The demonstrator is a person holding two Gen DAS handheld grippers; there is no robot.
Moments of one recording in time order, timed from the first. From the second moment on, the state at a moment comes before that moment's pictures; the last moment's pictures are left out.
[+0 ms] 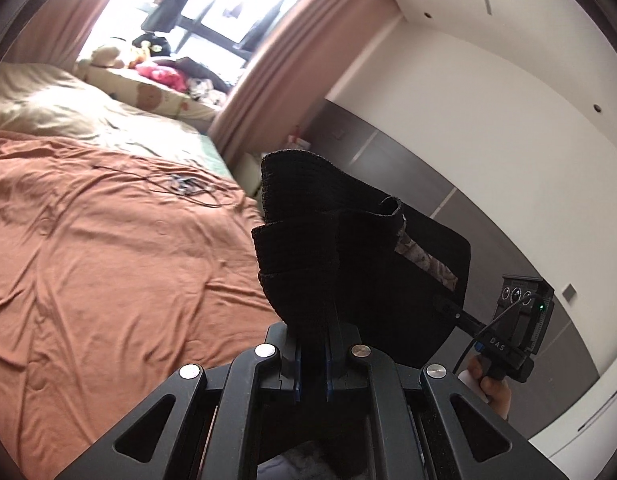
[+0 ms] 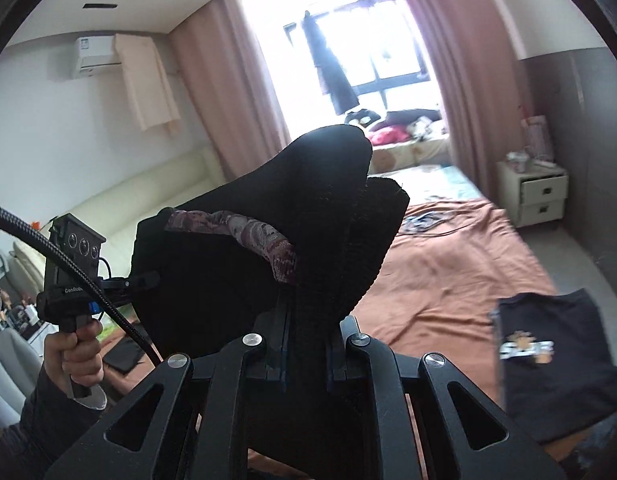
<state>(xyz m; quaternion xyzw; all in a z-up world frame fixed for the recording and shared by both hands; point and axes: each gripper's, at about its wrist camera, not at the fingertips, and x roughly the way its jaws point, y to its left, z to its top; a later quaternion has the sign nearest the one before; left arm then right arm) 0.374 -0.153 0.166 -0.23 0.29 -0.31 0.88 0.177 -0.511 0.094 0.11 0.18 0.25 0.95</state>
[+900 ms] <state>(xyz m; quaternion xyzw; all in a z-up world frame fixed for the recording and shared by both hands) 0.479 -0.438 0.121 -0.19 0.36 -0.48 0.77 0.070 -0.655 0.085 0.12 0.18 0.02 0.97</state>
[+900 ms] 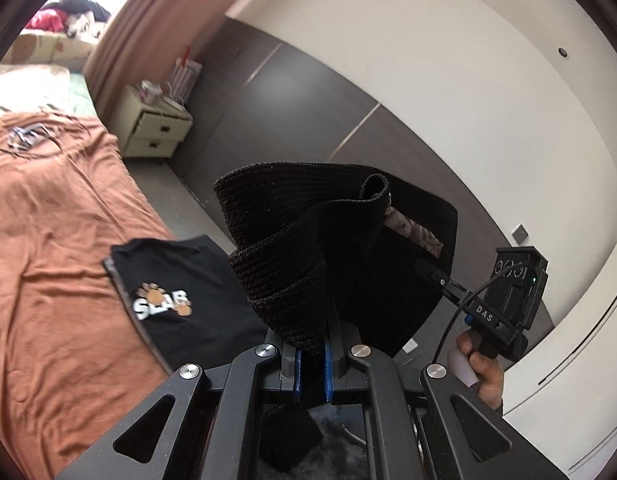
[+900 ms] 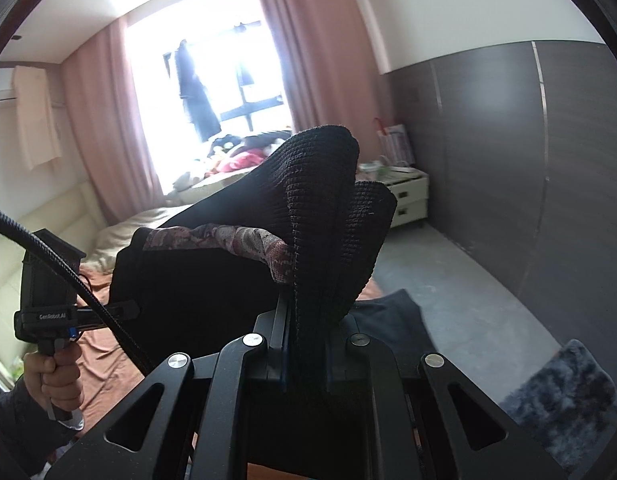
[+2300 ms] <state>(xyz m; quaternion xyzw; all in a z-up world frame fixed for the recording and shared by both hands) 0.698 -0.494 -0.095 -0.09 0.45 -0.34 0.82 0.168 -0.567 0.057 0.14 0.38 -0.13 0.91</state>
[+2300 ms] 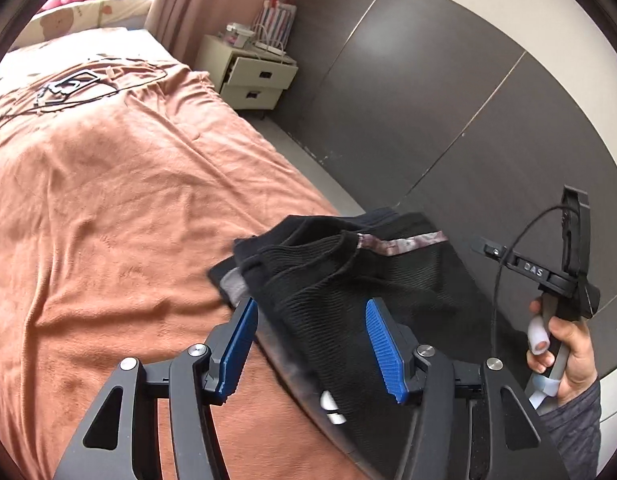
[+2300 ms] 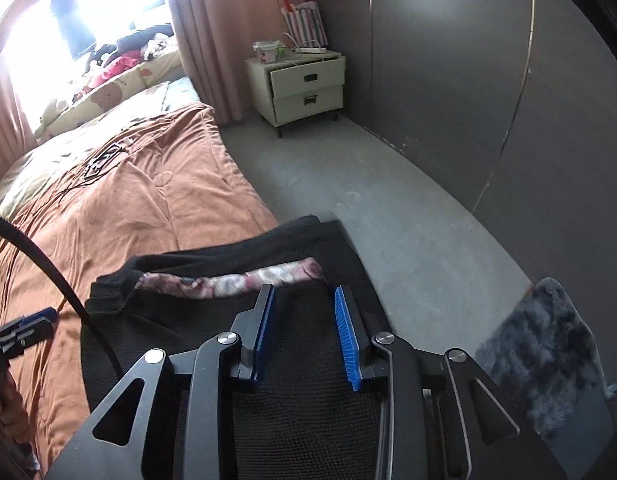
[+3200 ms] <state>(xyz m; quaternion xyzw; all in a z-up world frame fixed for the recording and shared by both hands) 0.758 -0.587 -0.152 0.05 0.46 -0.36 0.81 0.158 -0.587 0.040 0.10 0.47 -0.12 0.87</state>
